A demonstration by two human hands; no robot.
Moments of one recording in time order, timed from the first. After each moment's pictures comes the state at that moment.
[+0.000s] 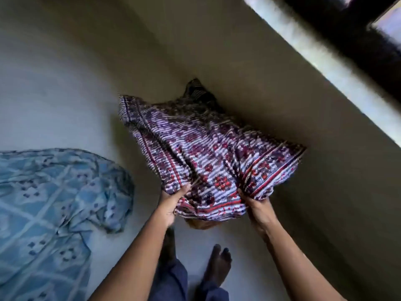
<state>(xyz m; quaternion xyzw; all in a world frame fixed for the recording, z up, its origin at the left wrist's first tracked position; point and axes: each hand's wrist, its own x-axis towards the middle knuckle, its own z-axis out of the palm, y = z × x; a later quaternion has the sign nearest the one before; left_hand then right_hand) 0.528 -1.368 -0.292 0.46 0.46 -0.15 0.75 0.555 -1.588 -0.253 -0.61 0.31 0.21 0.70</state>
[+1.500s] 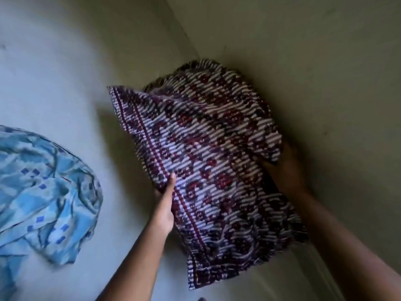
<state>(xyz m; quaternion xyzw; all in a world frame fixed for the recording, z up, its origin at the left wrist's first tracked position) 0.600 -1.364 -0.447 0.36 0.52 -0.04 0.77 0.752 -1.574 -0.366 -0.95 -0.02 0.14 0.26</state>
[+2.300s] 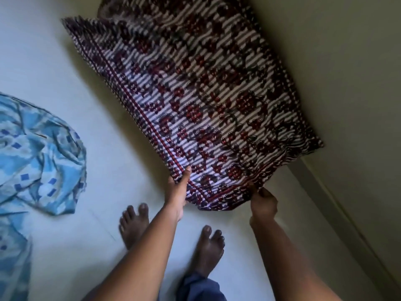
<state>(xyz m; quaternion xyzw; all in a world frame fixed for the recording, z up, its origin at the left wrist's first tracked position) 0.494 -1.454 -0.496 0.48 0.56 -0.25 0.62 0.504 -1.636 -0.490 -0.71 0.56 0.17 0.39</state>
